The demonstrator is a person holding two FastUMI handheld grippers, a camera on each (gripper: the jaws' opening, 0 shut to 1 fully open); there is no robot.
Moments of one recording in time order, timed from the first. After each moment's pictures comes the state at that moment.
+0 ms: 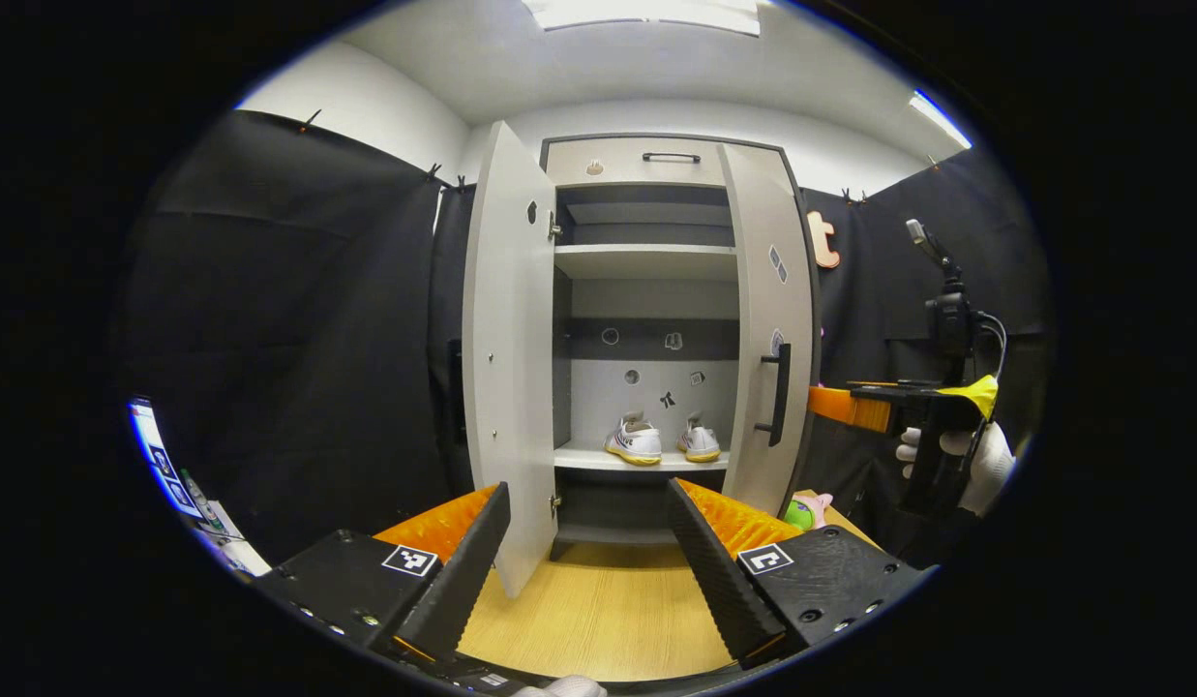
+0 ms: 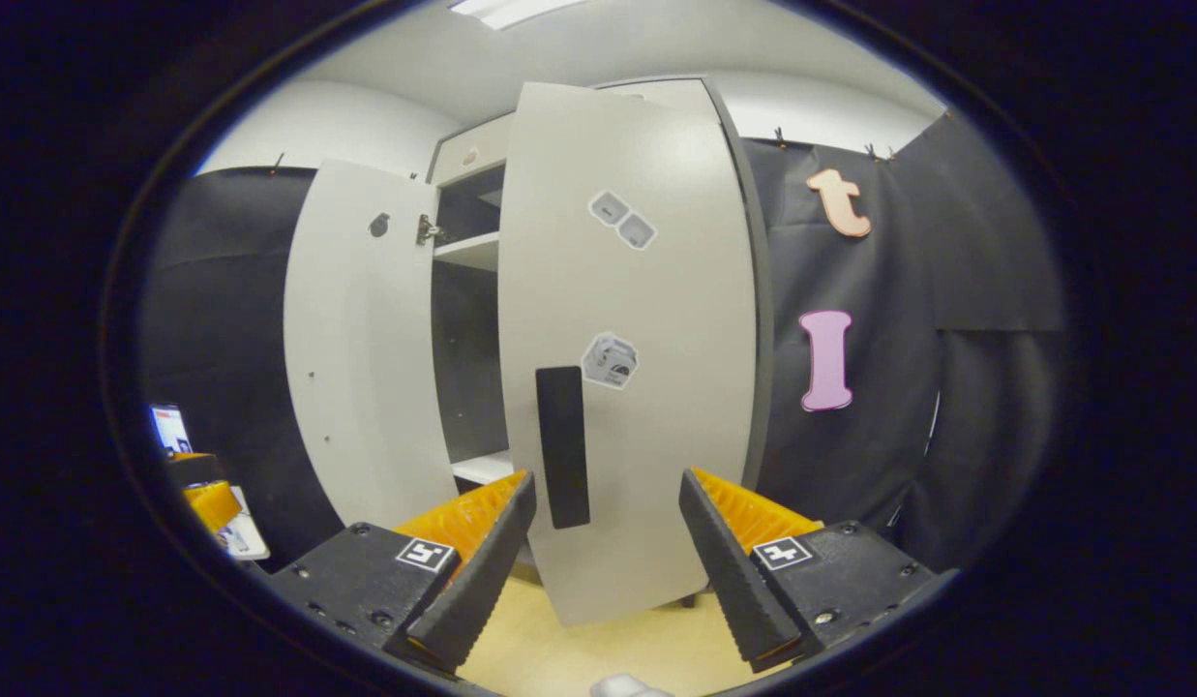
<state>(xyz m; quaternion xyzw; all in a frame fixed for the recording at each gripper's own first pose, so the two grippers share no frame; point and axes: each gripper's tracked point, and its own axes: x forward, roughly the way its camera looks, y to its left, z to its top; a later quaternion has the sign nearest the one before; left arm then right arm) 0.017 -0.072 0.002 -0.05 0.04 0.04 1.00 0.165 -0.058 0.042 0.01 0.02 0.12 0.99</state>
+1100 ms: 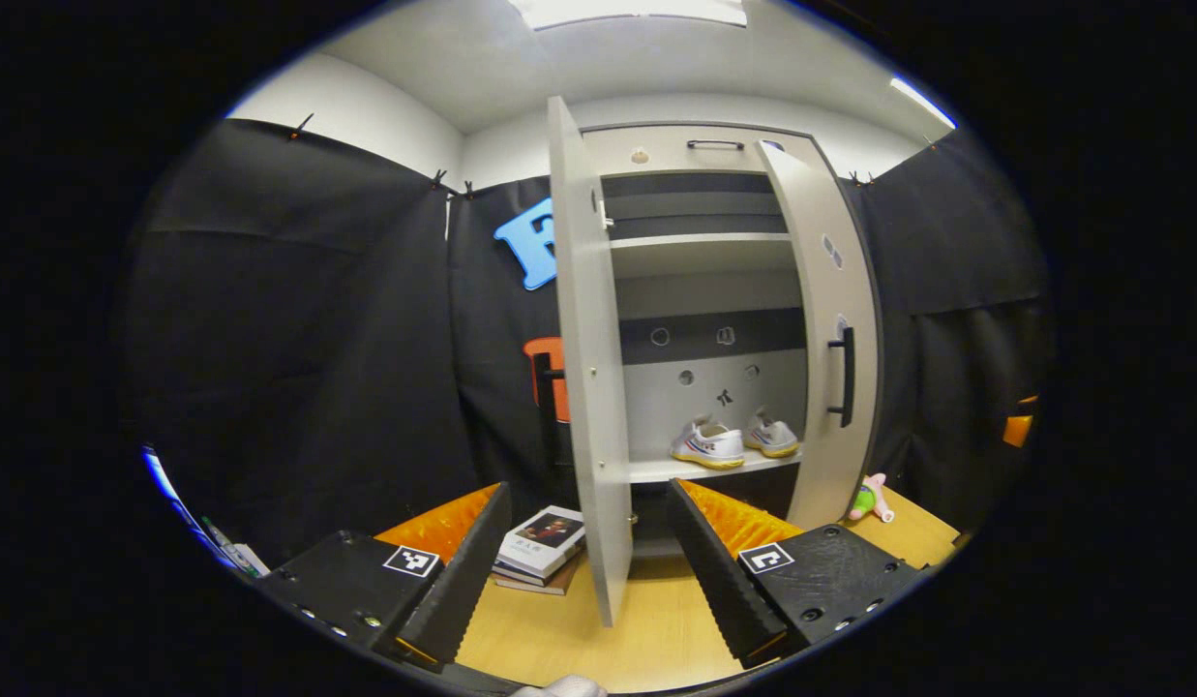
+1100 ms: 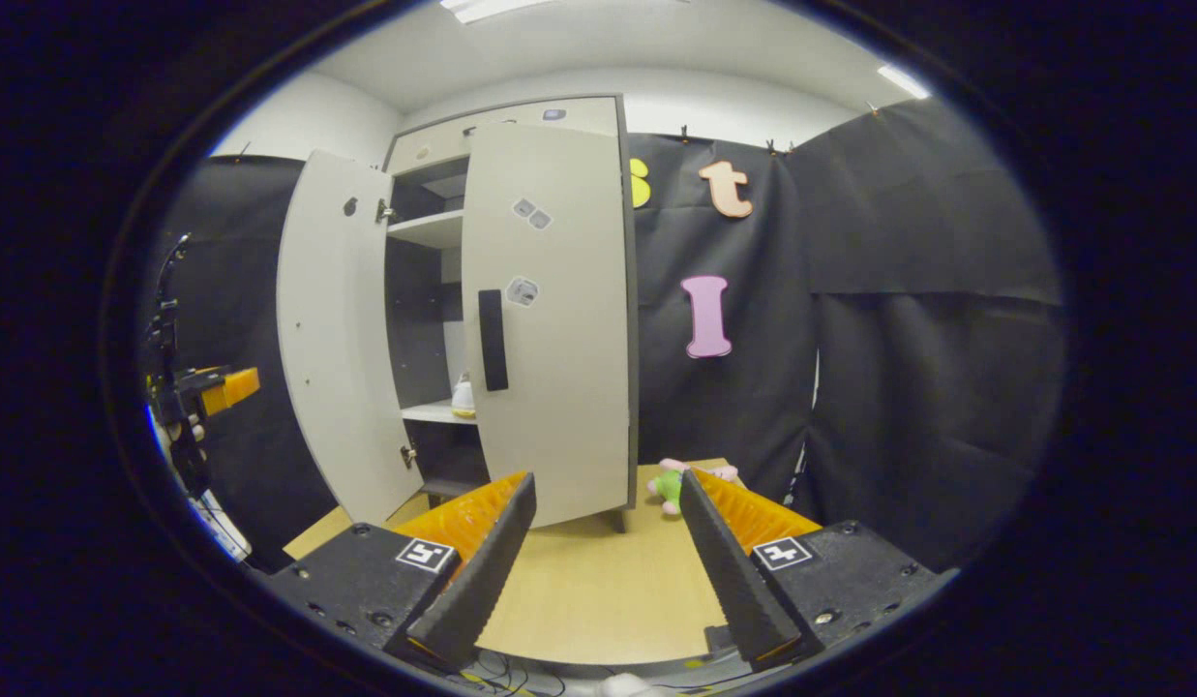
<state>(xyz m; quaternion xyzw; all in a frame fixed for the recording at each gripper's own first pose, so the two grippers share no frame) 0.075 0.081 -0.004 0.00 0.03 0.08 1.00 -0.003 -0.113 -0.037 0.03 0.07 -0.03 1.00</state>
